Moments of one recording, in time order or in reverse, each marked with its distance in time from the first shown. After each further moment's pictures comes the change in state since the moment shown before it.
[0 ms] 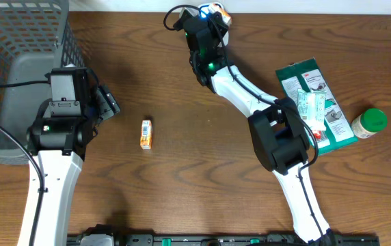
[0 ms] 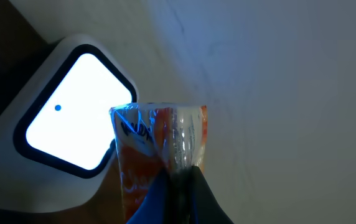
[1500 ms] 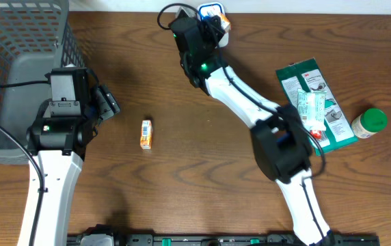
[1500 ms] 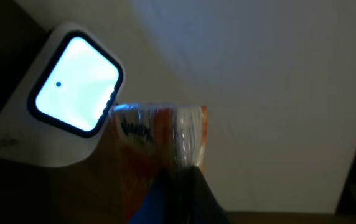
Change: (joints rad) left arm 0.000 0.000 0.000 0.000 0.000 0.000; right arm 0.068 -0.128 0.000 -0.273 0.134 0.187
